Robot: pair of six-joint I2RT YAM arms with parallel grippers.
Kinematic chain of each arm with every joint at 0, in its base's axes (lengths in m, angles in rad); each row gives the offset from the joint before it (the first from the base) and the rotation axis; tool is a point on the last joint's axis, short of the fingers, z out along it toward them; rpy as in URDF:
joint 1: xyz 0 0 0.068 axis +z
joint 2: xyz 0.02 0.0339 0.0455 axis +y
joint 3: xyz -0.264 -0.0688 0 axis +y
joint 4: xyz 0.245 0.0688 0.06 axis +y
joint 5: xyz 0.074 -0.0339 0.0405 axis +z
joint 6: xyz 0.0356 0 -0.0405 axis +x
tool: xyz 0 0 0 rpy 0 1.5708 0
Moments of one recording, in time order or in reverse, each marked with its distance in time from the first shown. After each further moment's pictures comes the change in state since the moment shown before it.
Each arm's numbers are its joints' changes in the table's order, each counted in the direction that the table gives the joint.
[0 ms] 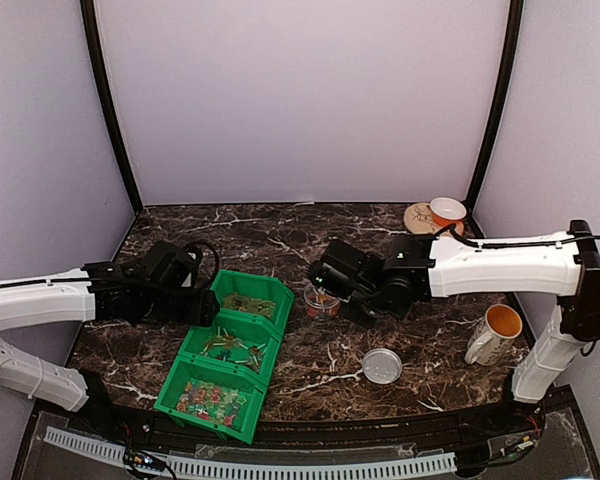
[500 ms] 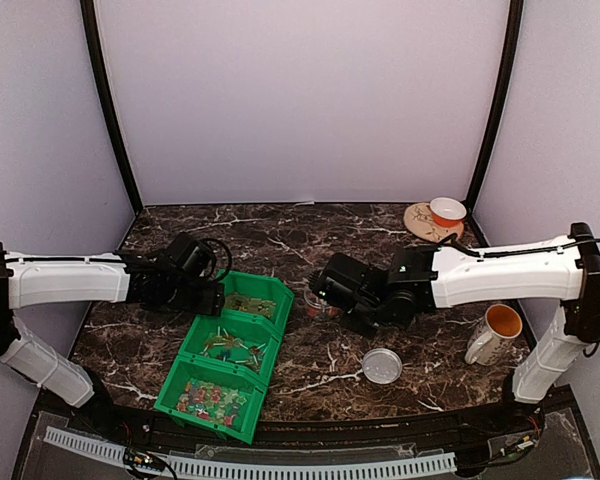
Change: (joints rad) left arm 0.085 0.251 -0.100 -0.068 0.029 0.055; right arm 0.028 -0.024 0.079 -0.045 0.019 0.042
